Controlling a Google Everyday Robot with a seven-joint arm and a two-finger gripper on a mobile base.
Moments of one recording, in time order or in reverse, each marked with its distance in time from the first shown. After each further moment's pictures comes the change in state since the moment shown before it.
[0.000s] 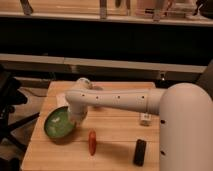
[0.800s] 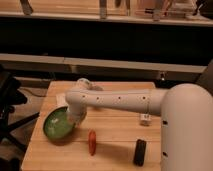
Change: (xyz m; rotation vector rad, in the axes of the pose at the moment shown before) arm -0.008 -0.004 -0.002 0.028 -0.005 0.013
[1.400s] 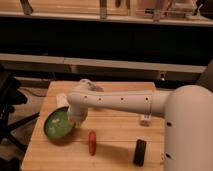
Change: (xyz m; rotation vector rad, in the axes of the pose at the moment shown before) arm -0.005 0.001 -0.002 0.023 -0.008 0.028
